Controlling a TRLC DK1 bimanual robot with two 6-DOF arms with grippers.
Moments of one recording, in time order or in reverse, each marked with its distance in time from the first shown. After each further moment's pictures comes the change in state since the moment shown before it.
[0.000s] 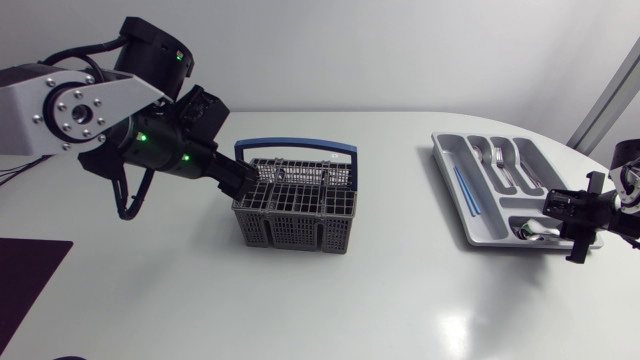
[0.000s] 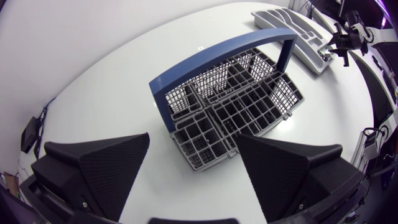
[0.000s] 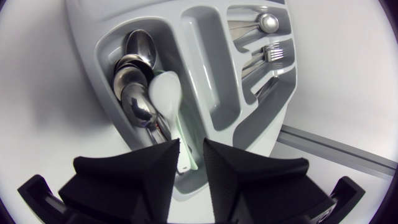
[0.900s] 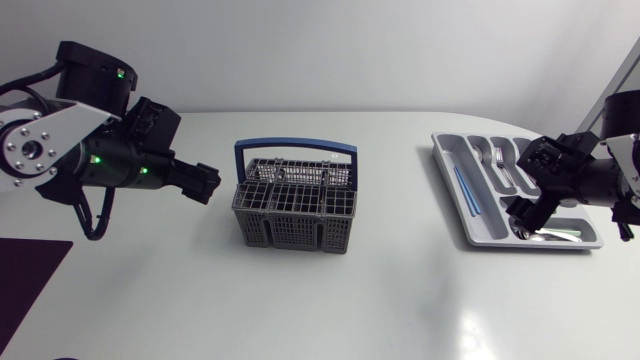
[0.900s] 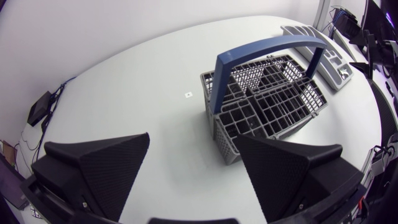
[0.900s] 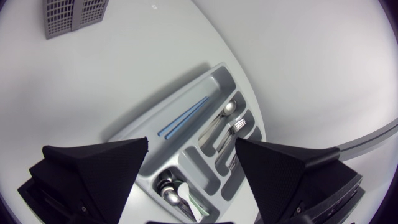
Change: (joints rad) left arm 0.148 -0.137 -0.177 0.117 0.000 -0.022; right arm 0.321 -0.455 -0.110 -0.136 -0.134 0.546
